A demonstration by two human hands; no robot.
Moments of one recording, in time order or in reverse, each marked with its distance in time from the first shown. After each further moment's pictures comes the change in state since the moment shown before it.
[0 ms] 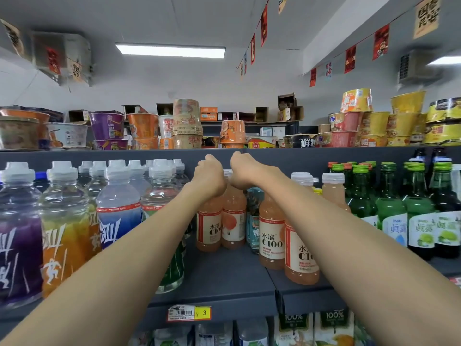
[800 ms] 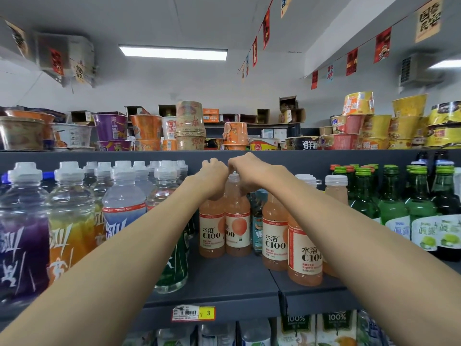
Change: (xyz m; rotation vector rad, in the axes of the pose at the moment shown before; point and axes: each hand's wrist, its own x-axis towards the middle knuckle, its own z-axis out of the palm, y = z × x) left_hand 0.005 -0.010 -0.013 0.577 -0.127 0.397; right_hand -0.002 0.003 -0.009 -0.190 -0.066 -0.121
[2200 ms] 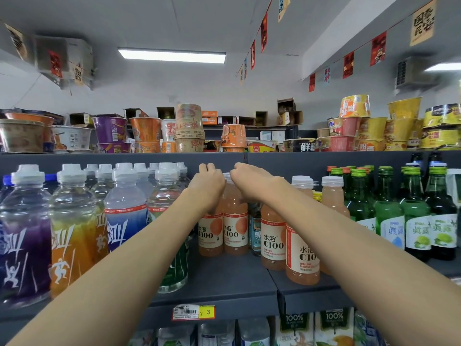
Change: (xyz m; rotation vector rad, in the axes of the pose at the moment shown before) left_hand -0.021 0.005 0.013 0.148 0.063 -0.056; right_hand -0.017 -0.001 0.018 -0.205 0.124 -0.107
